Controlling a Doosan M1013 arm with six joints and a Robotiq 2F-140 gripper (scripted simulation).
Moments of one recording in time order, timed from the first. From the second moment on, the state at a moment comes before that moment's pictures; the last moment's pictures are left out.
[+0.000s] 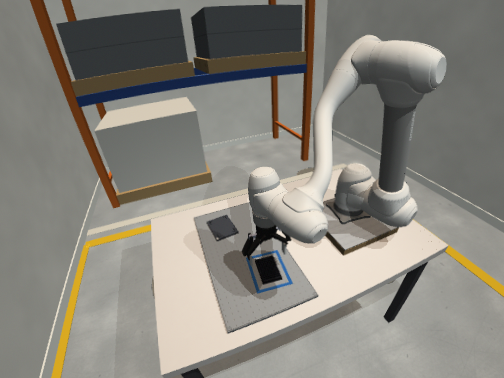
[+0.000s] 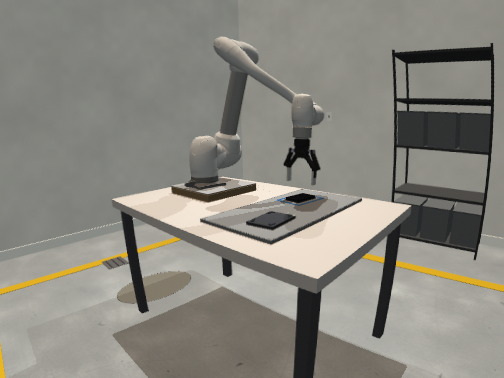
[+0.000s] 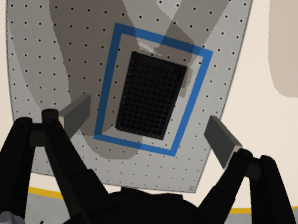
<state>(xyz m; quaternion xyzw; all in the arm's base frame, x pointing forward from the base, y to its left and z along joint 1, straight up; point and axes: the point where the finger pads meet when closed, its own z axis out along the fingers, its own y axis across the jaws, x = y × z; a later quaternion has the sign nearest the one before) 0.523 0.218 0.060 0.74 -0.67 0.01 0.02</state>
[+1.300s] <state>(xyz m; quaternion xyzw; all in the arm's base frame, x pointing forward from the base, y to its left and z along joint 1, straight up) 0.523 0.218 0.024 0.71 -0.70 0.00 0.00</state>
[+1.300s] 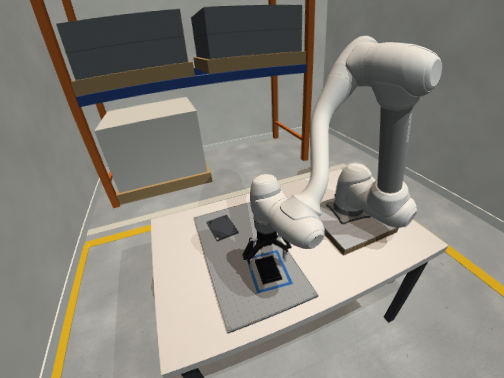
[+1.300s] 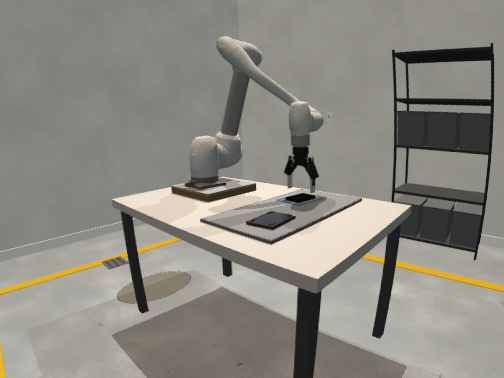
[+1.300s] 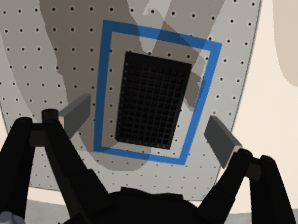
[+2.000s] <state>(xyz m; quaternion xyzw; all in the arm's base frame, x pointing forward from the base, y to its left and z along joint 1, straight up) 0.523 0.218 -0.003 0.71 -0.70 0.00 0.00</state>
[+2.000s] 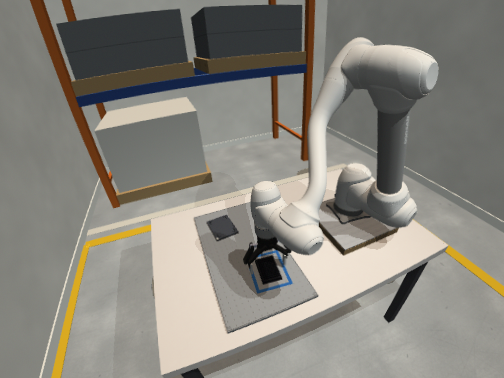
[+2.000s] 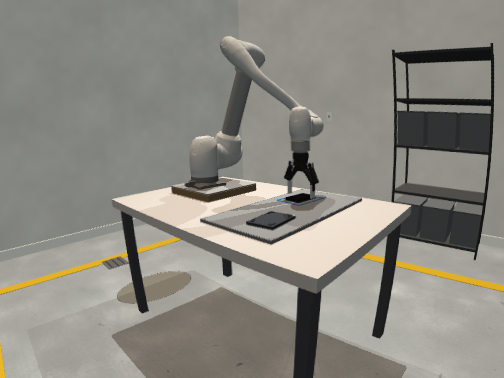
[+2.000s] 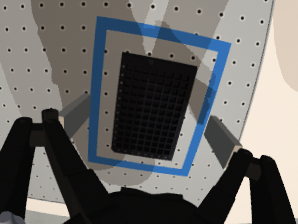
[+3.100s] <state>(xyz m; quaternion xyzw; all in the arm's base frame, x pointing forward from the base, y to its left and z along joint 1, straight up) 0.523 0.218 -0.003 0.71 -0.70 0.00 0.00</state>
